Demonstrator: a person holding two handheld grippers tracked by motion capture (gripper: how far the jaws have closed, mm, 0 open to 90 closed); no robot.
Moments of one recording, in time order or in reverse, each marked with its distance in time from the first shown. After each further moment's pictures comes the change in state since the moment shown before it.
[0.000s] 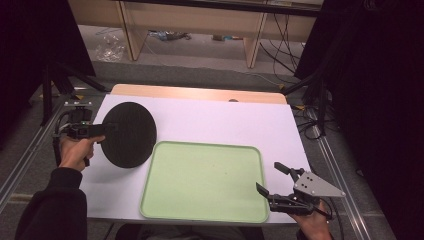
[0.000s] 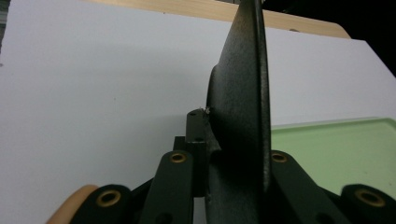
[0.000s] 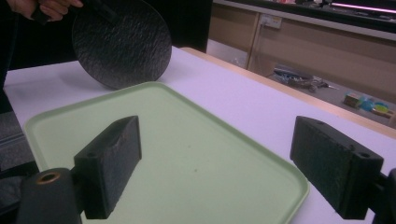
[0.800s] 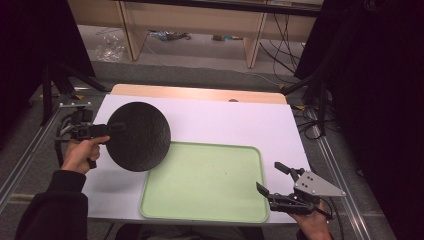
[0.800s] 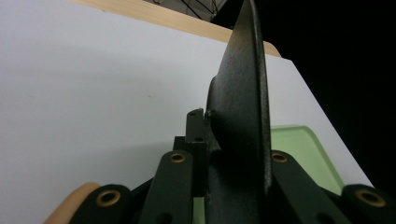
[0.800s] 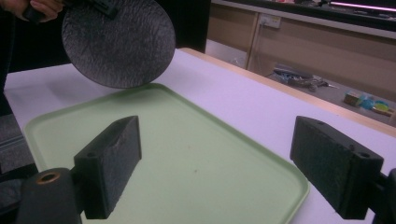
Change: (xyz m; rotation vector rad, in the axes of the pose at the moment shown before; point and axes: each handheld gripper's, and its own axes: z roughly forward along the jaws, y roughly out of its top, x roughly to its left) left arm -0.026 -0.006 0.000 -0.038 -0.219 -0.090; right arm -0.001 0.000 0.001 -0.004 0.009 0.010
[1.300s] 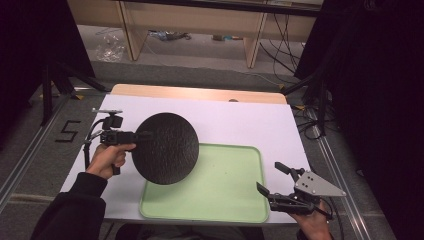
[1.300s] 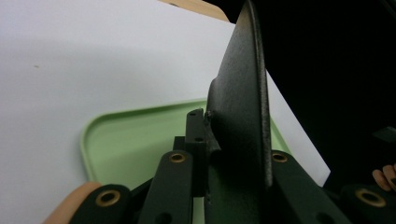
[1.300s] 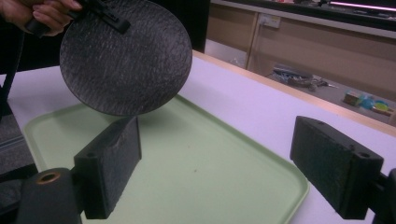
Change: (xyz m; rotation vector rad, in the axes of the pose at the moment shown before) left arm -0.042 -0.019 0.046 0.110 -0.193 -0.003; right arm 0.000 0.000 -0.001 0.007 -0.007 0.001
